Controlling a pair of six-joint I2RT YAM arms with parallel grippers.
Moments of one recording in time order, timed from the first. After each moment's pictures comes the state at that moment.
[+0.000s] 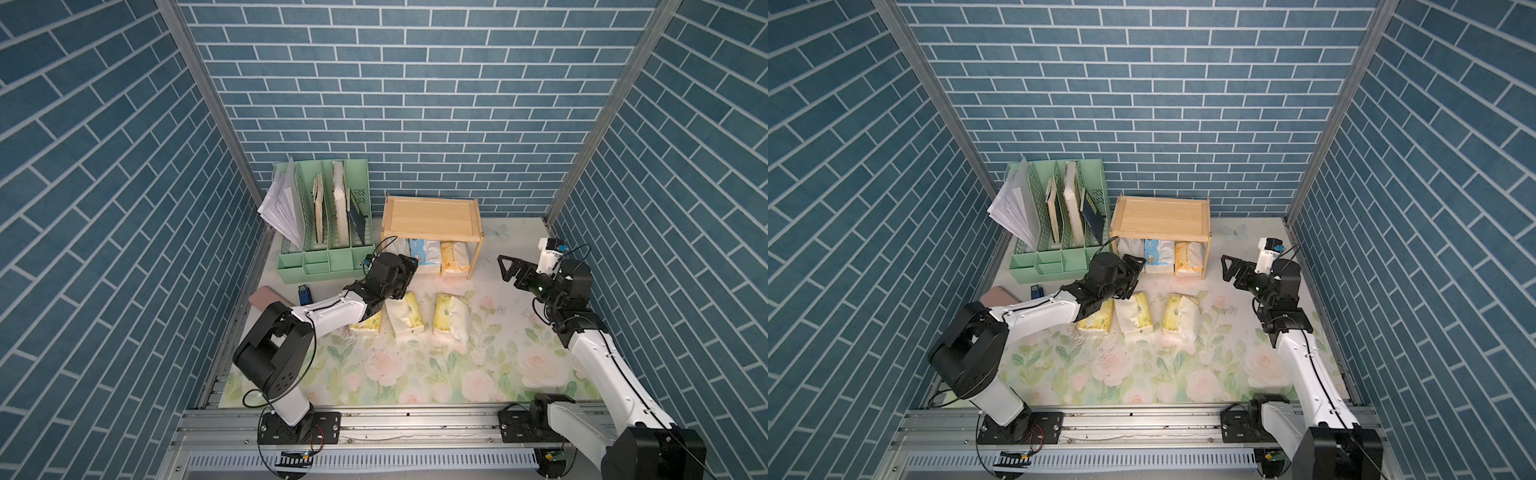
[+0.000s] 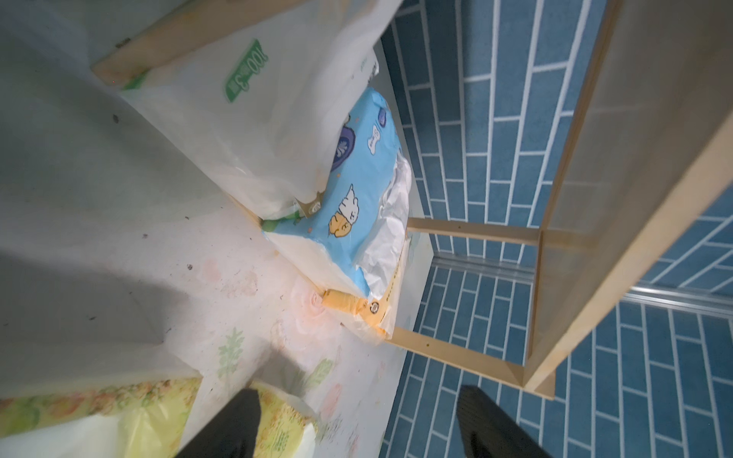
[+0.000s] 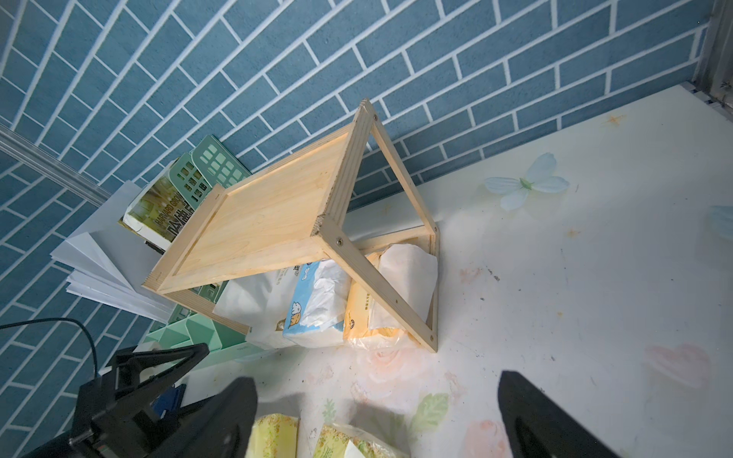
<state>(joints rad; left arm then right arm) -0.66 1.67 1.00 0.18 -0.06 -1.54 0.03 0.99 0.69 -0.01 -0.38 0.44</state>
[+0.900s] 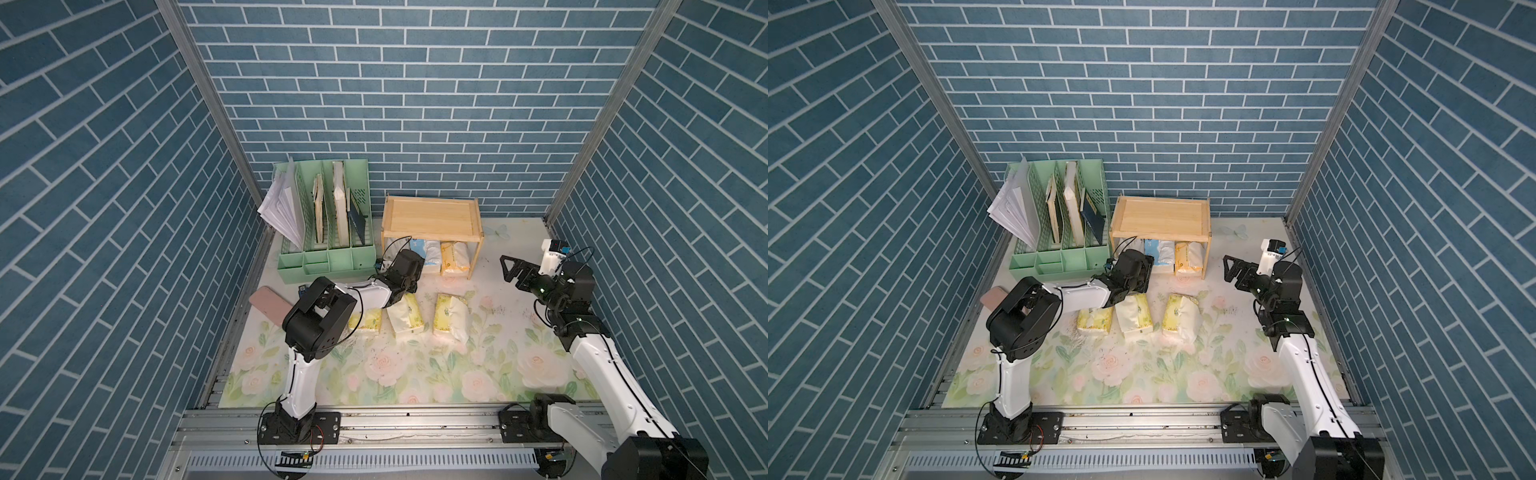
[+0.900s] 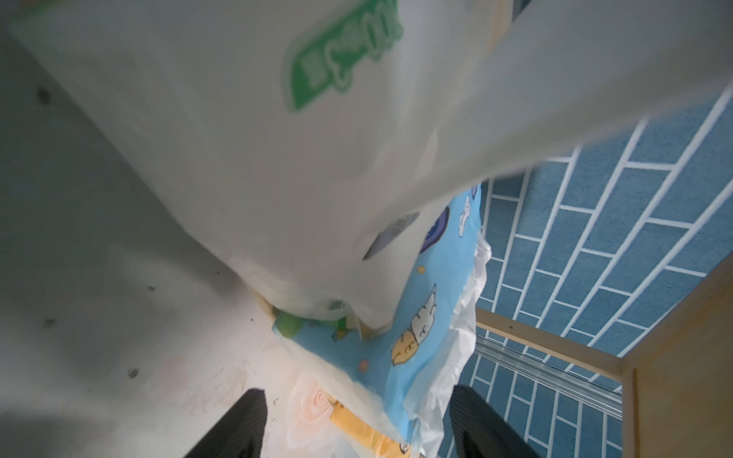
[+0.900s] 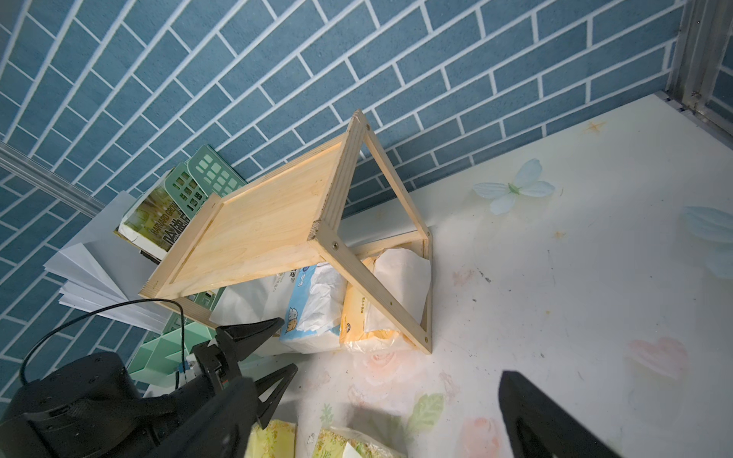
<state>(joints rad) -0.67 2.03 1.25 0.20 -0.19 -1.72 0.03 0.96 0.69 -0.03 -0.35 0.44</state>
